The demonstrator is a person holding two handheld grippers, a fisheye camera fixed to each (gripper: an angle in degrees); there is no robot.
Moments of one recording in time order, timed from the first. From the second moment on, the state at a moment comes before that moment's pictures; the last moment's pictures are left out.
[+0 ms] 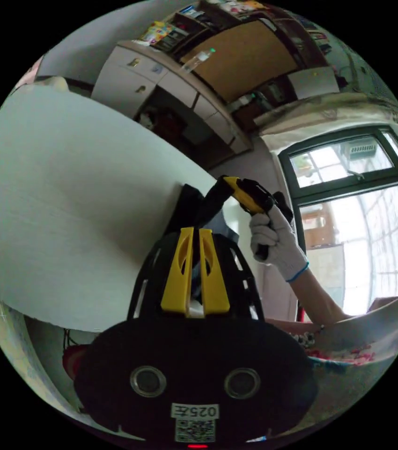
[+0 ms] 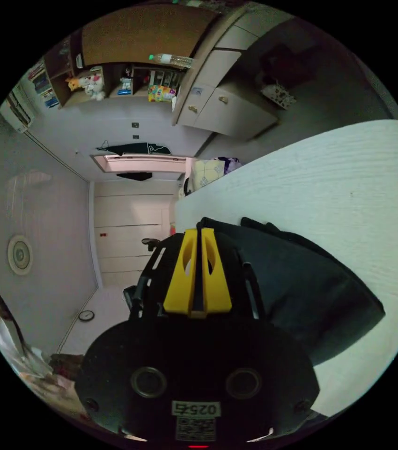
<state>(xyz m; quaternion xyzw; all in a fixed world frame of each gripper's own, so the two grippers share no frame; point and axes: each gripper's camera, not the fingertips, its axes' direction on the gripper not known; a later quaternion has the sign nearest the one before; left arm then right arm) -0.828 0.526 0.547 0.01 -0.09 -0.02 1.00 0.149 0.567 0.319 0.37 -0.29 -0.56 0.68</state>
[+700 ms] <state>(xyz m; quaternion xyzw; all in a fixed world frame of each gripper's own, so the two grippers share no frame) -0.742 0.524 0.691 -0.30 -0.08 0.29 0.90 0.240 0.554 0.419 0.57 -0.23 -0.37 0.70</state>
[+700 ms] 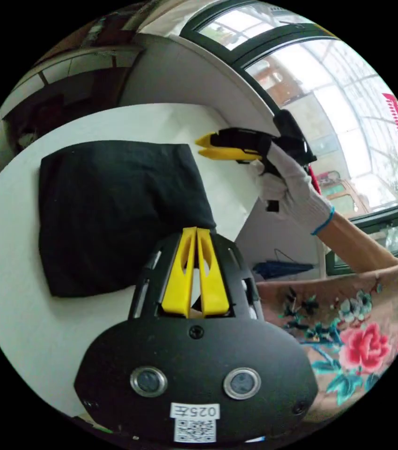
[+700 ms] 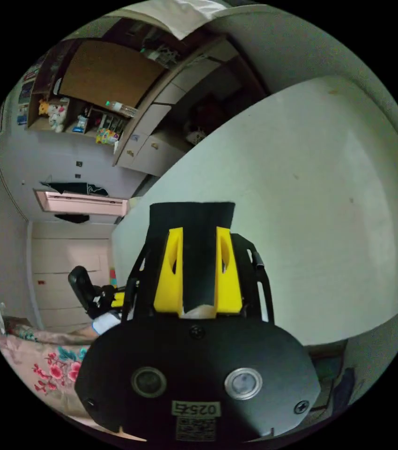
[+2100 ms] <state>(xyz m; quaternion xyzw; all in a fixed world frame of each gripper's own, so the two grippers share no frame) -0.608 0.646 0.553 -0.16 -0.16 -0.11 0.97 0.229 0.369 0.426 0.46 0.06 -0.53 0.70</state>
